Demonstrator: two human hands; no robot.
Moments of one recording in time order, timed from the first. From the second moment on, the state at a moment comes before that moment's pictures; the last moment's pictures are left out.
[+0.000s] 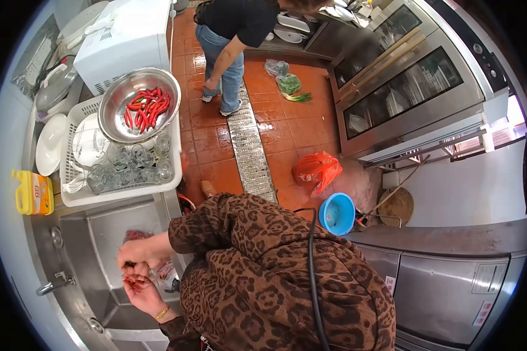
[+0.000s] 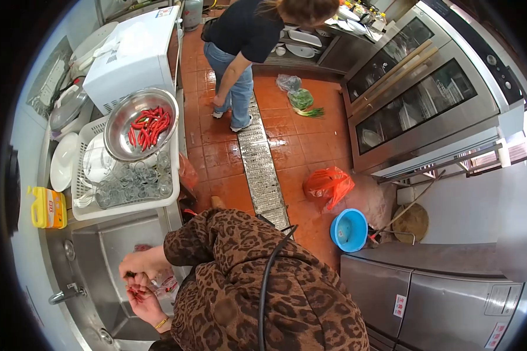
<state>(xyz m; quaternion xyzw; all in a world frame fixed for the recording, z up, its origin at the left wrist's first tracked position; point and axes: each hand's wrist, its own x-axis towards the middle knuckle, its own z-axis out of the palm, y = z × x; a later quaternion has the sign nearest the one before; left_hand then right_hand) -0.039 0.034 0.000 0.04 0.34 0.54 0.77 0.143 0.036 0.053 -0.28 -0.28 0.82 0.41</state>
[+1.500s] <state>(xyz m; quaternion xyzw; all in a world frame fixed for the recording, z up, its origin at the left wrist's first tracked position) -0.026 0.049 0.034 -0.07 0.08 0.65 0.75 0.134 0.065 0.049 -0.49 -0.54 0.60 0.32</state>
